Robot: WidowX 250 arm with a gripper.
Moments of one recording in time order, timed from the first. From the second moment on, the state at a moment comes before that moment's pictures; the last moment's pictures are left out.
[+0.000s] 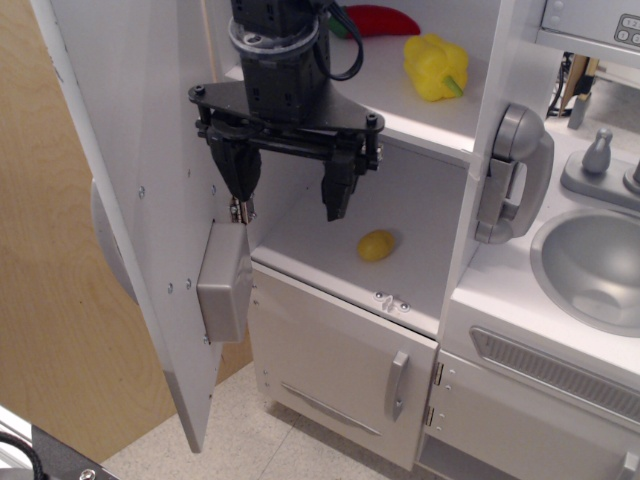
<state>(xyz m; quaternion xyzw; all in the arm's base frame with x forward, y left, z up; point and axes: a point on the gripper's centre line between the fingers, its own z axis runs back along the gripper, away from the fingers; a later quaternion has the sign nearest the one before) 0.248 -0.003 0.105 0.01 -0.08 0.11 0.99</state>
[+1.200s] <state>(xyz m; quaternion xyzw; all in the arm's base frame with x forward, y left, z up) 0.155 0.077 0.107 -0.02 -0.06 0.00 1.00</state>
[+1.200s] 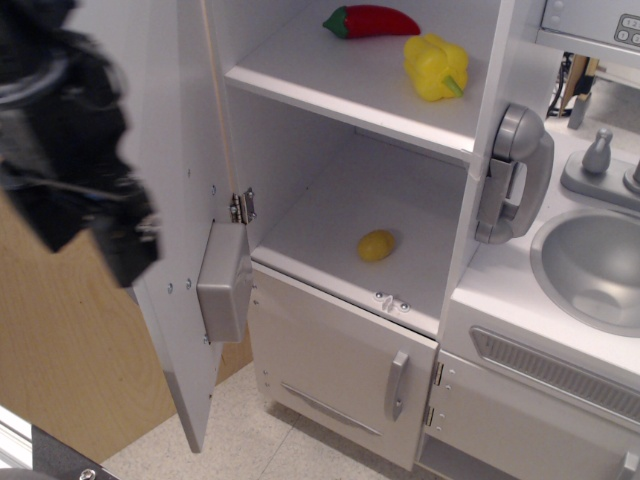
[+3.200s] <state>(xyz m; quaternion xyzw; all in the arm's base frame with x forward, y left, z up) 0.316 0.064 0.116 -0.02 -0.09 0.13 0.99</state>
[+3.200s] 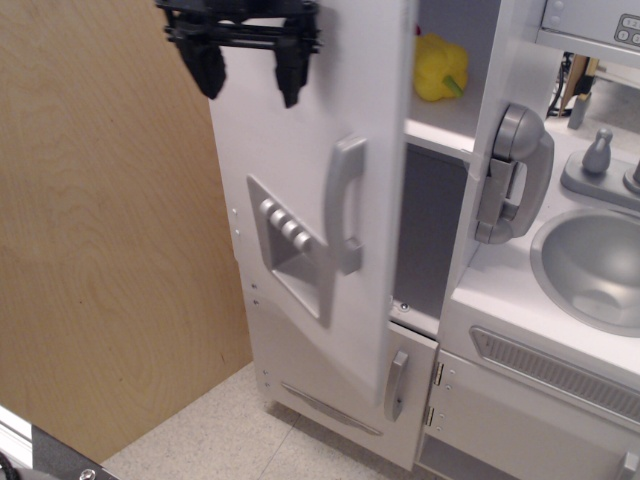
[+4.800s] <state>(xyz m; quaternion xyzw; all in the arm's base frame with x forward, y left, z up) 0.378 0.055 0.130 -0.04 -0.10 0.19 0.97</state>
